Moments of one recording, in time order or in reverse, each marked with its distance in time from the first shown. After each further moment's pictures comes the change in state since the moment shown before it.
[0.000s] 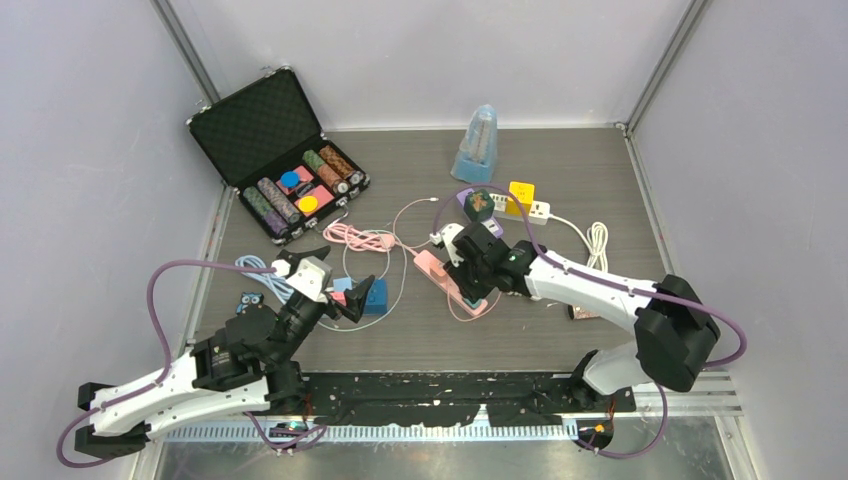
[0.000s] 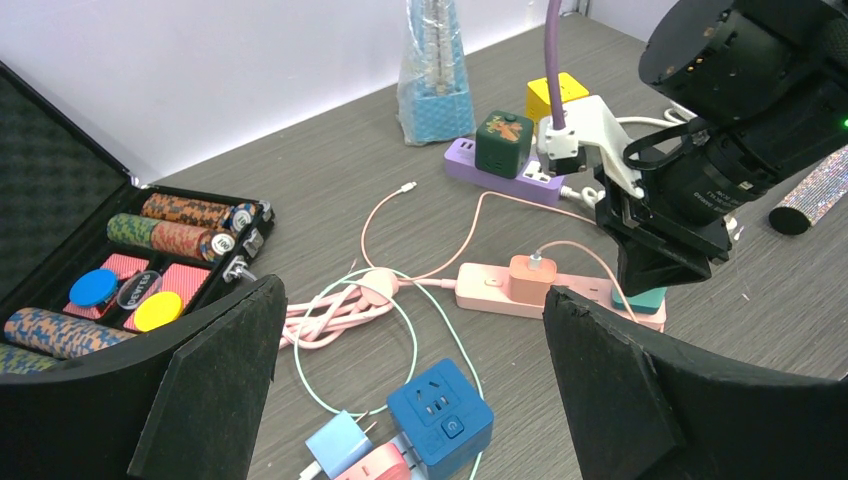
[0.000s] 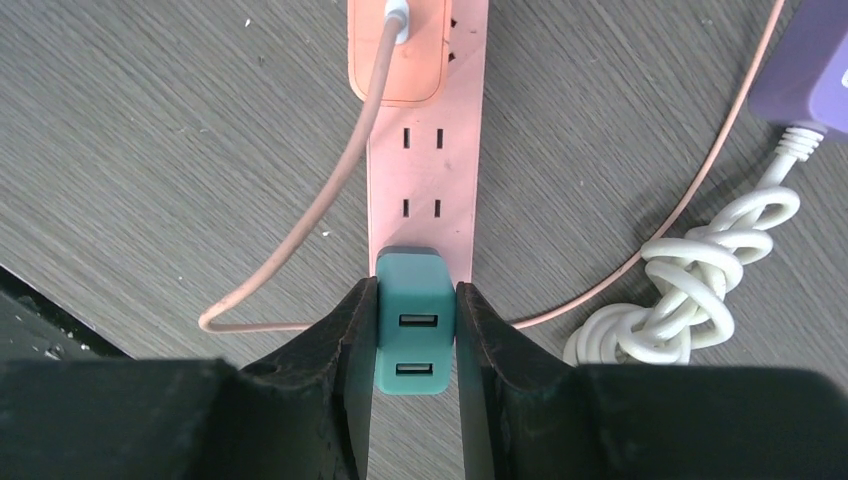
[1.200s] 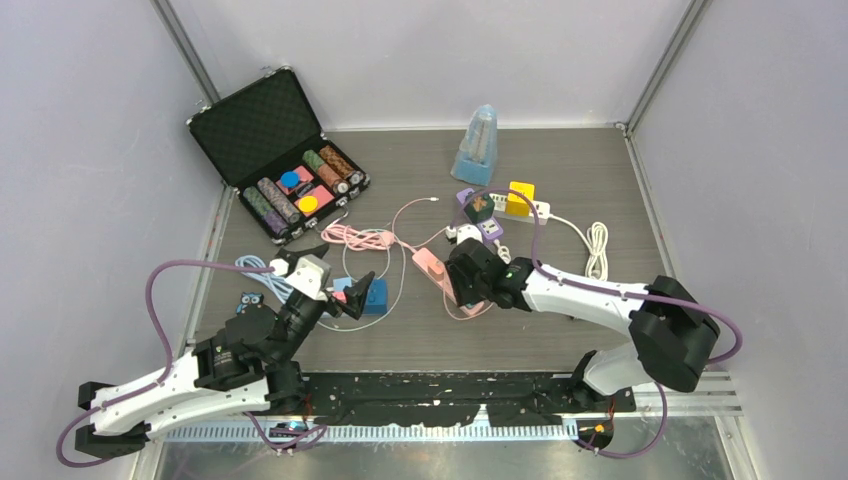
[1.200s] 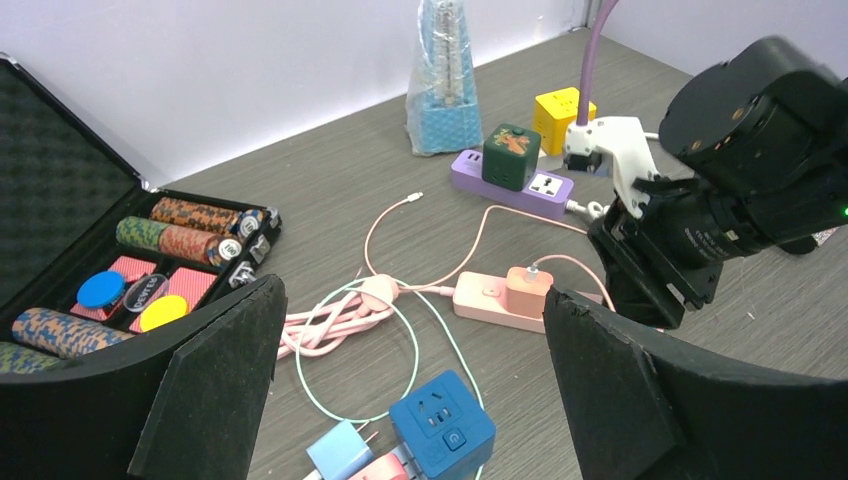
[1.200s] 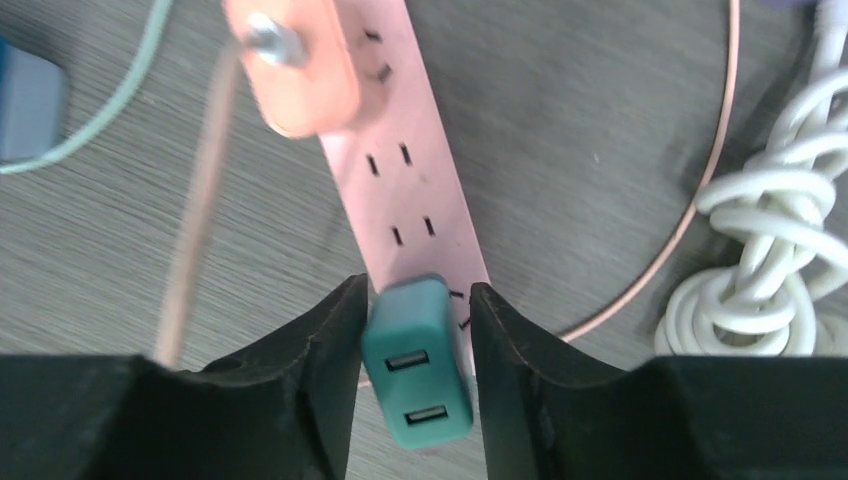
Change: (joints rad) left arm 0.000 0.009 -0.005 0.043 -0.021 0.009; right arm 0.059 -0.036 -0.139 0.225 0.195 0.425
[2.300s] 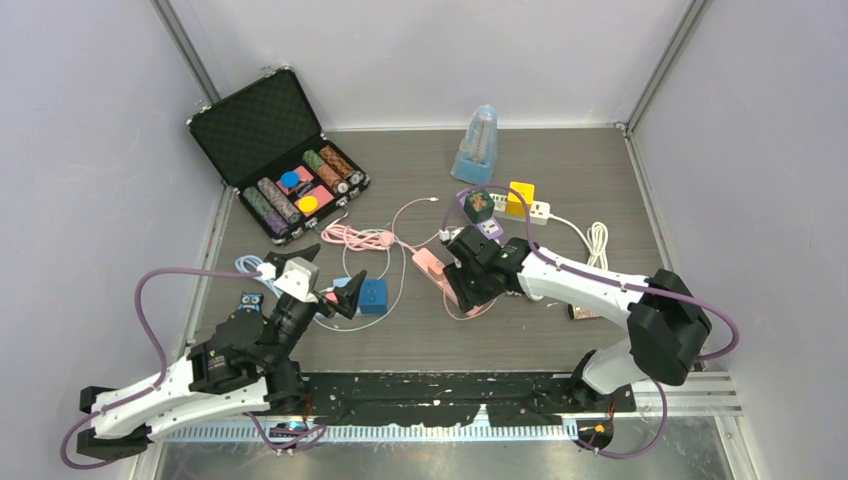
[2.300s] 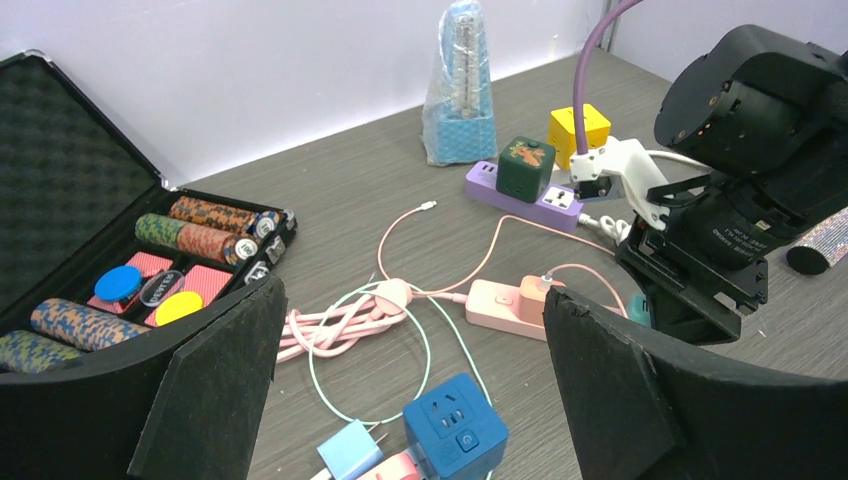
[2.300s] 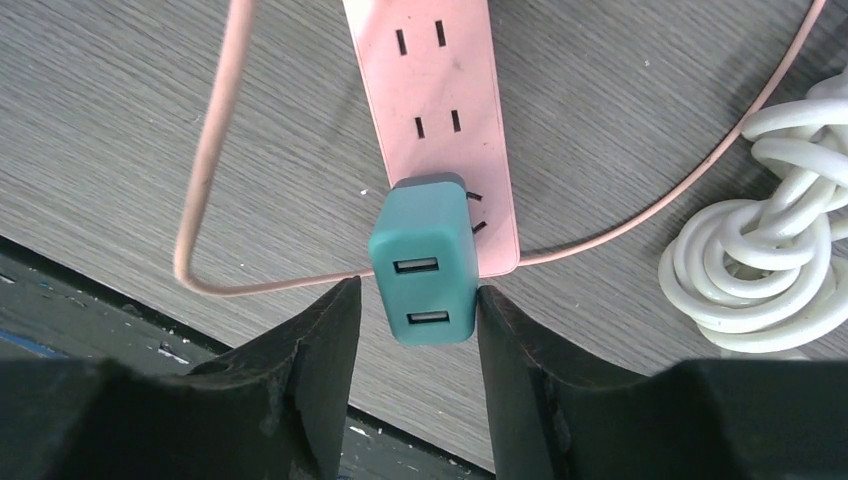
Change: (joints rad) left arm 0.000 -0.067 -0.021 0.003 -0.031 0.015; right arm -0.032 0.056 0.174 -0.354 -0.177 -0.087
